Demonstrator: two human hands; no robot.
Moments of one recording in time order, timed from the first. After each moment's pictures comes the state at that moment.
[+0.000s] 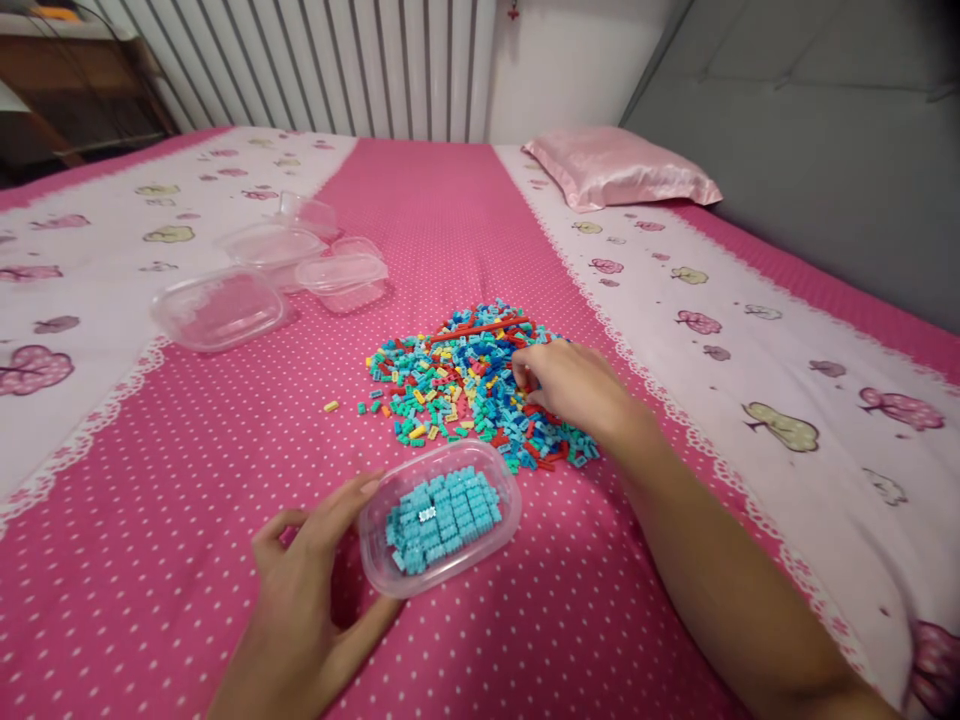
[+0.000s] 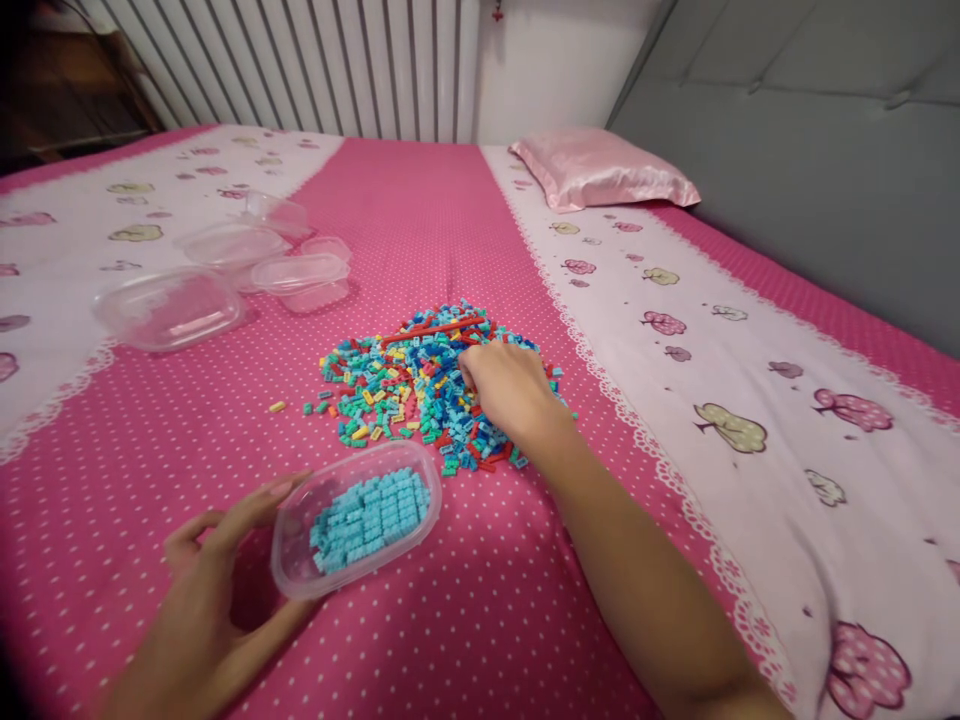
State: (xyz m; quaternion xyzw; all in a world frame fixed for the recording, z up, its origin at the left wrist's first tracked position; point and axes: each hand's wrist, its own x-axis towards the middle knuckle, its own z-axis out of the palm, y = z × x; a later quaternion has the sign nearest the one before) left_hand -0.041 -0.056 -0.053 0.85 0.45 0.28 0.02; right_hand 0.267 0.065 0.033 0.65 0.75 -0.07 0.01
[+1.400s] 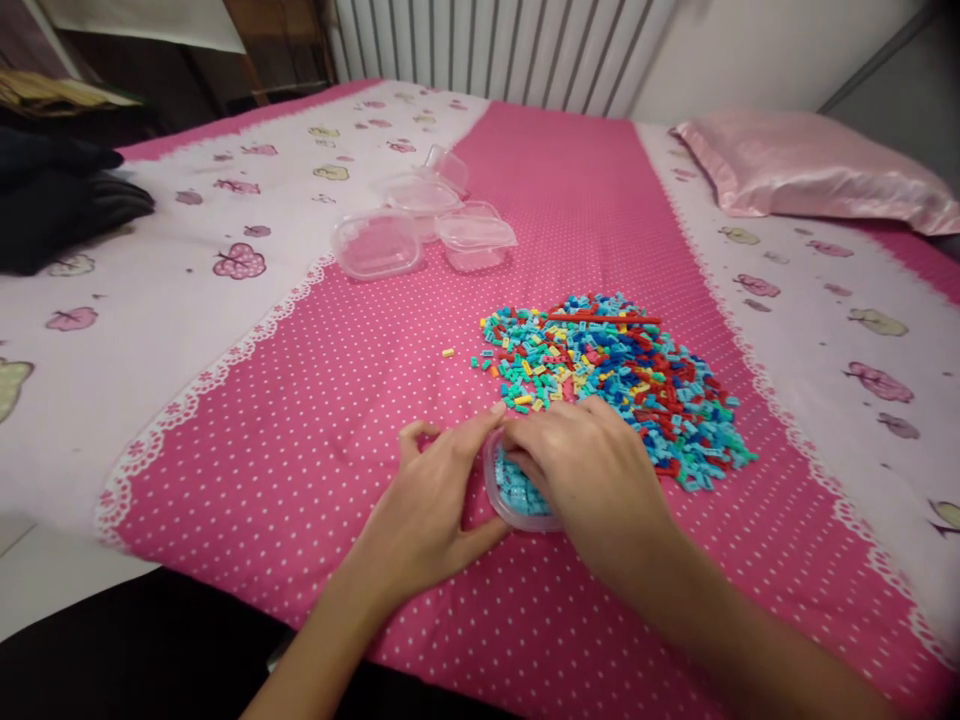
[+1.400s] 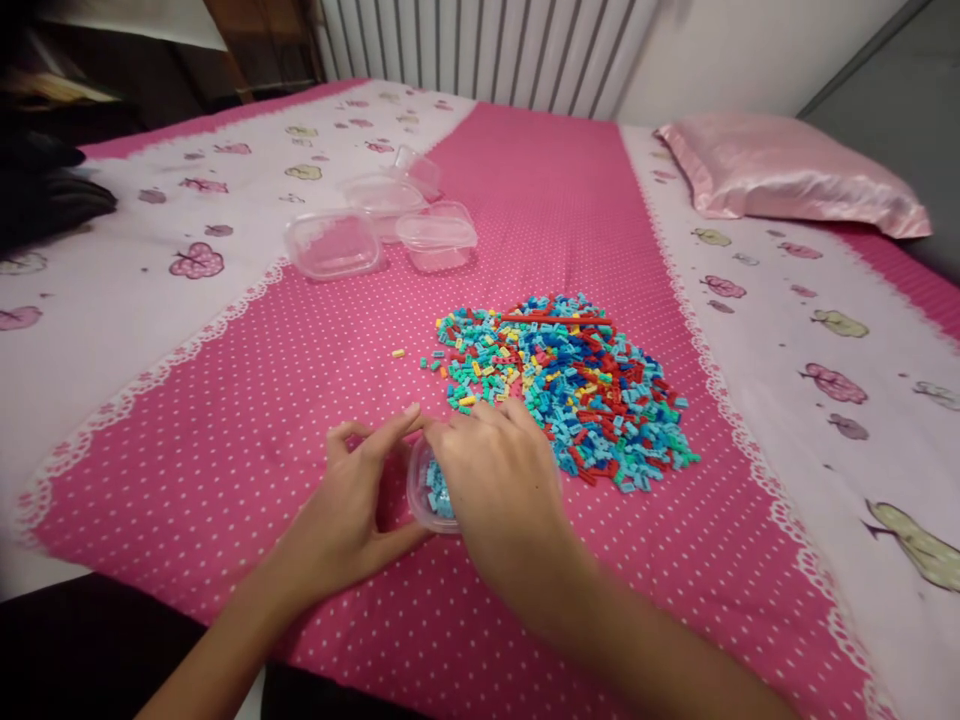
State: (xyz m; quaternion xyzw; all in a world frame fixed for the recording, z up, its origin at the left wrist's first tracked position) left_hand -0.017 -0.062 -0.042 0.81 0.48 0.30 0.14; right_hand 0.156 -0.015 0.031 0.49 0.87 -0.05 0.03
